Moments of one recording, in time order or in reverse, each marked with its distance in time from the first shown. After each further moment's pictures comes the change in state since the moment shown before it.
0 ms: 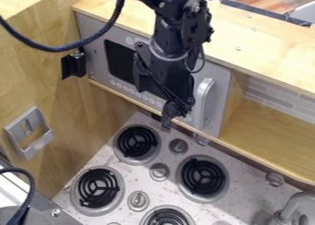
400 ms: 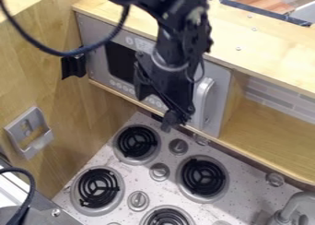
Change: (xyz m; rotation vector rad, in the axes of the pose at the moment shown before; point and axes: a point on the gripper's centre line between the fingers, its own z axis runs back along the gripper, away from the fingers) arm 0.001 -0.007 -0.021 -0.008 0.035 0.021
